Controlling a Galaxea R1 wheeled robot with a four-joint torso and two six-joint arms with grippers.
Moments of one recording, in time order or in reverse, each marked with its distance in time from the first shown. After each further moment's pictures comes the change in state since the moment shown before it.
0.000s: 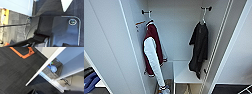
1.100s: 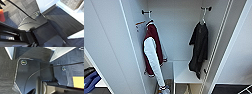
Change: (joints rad) left arm 0.072 0.384 -0.500 0.436 0.550 0.021; right arm 0.087 0.115 -0.022 -0.705 -0.162 -0.117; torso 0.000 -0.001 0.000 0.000
